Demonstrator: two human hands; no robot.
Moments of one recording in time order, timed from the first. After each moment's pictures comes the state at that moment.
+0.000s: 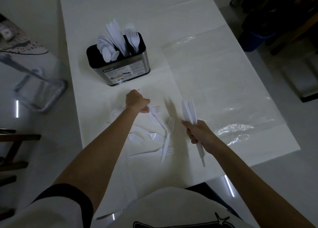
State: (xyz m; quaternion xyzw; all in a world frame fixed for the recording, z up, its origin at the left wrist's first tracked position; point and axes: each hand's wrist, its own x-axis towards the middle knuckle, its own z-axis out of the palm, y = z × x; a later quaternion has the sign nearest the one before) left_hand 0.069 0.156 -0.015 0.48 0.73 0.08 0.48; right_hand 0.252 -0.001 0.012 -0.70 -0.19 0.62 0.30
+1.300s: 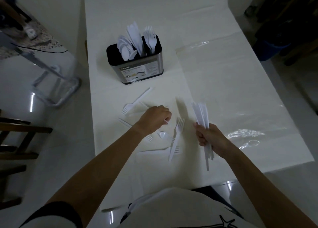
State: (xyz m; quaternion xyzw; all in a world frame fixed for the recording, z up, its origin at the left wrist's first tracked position) left_hand 0.058 0.093 -0.004 0.91 0.36 -0.05 0.19; right_hand 0.258 -0.010 0.004 -0.64 -0.22 0.65 0.34
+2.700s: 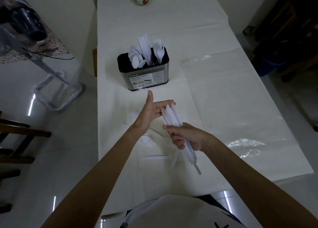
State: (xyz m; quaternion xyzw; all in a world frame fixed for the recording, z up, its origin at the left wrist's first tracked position) left_hand 0.043 0.087 0.058 0.47 0.48 0.26 0.69; right_hand 0.190 0.031 0.050 -0.55 -0.27 0.77 0.17
